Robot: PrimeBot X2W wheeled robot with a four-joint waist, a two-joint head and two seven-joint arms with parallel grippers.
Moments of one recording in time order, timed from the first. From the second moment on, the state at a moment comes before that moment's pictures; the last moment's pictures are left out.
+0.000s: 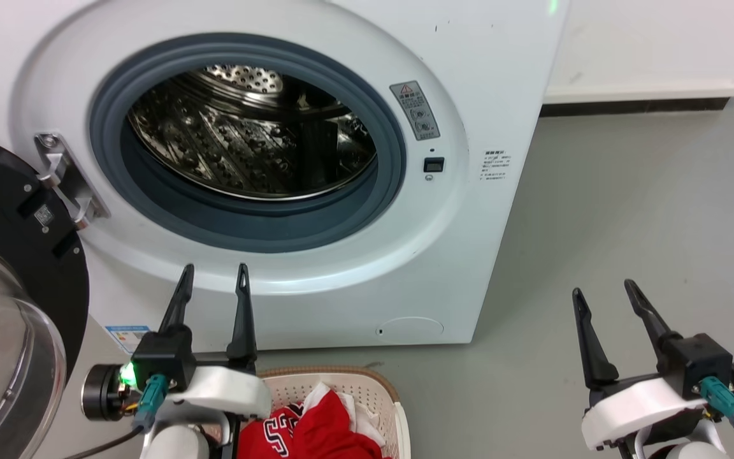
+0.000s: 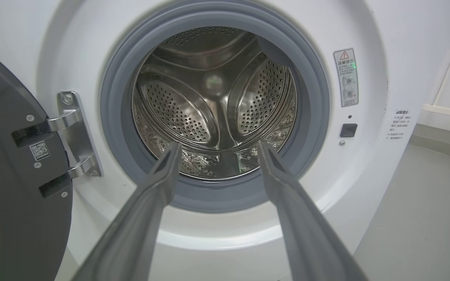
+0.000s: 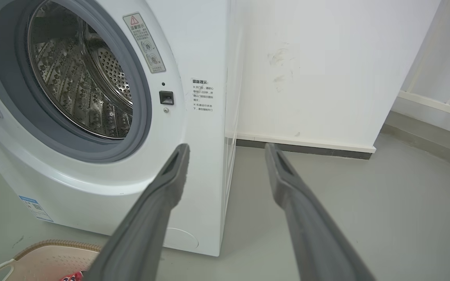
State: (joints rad) left arm -0.12 0.06 -0.08 0.16 -0.09 0.04 -0.26; right arm -0.03 -0.05 0.01 0.08 0.00 0.13 -0.15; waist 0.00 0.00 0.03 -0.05
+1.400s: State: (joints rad) left arm -0.03 0.05 -0.06 0.19 -0.12 0.01 -0.25; right arm 0.04 -0.05 0.01 0.10 0.04 0.13 -0.14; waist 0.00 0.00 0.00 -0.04
